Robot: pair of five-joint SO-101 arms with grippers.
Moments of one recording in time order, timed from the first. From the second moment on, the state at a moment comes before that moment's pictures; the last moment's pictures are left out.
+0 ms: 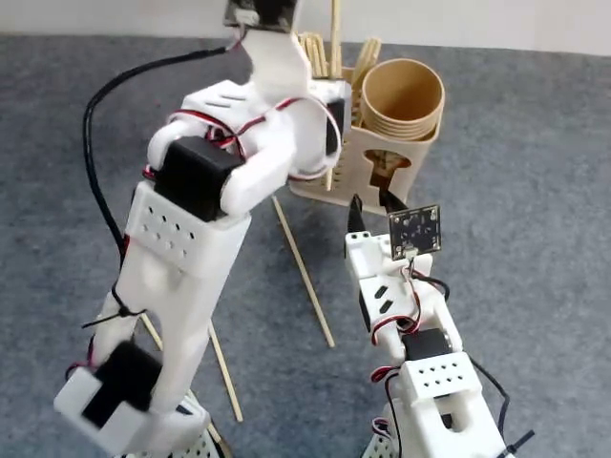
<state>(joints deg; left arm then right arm) 27.1 -6.1 -33.4 75.7 19.9 -17.1 -58.8 83.8 -4.8 3.8</state>
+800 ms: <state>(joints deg) 22.5 -23.6 36.4 -21.4 7.9 -17.1 -58.8 83.8 -4.8 3.8</state>
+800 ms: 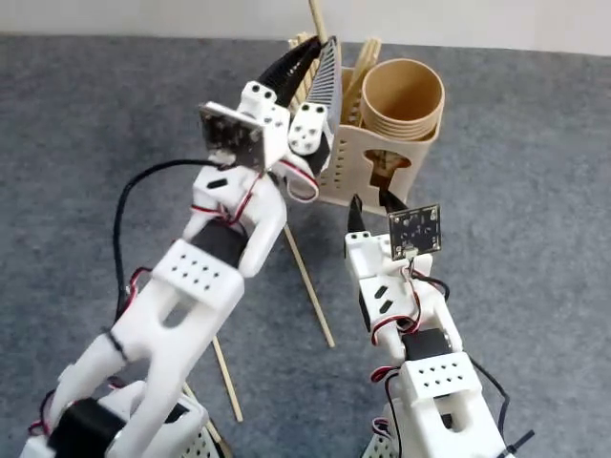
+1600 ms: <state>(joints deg) 18.8 -10.3 30.5 -7.3 7.4 -17.1 -58.8 83.8 -4.8 3.8</state>
